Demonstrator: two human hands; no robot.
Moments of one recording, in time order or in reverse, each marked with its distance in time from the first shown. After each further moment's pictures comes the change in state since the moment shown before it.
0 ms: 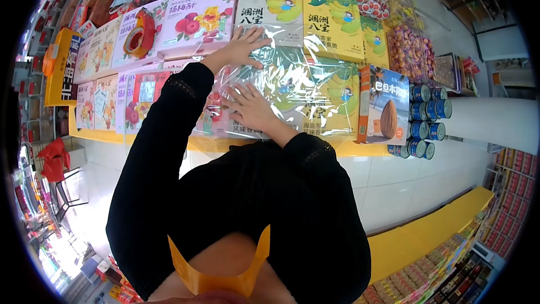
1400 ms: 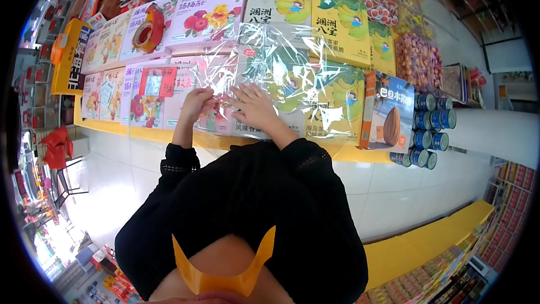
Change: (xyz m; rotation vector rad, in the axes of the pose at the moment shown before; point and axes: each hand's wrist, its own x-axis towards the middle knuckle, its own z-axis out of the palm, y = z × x) left_hand -0.180 0.051 0.008 -1.686 0.372 -1.144; right_hand 0.001 0.003 0.004 0.069 -0.034 0.025
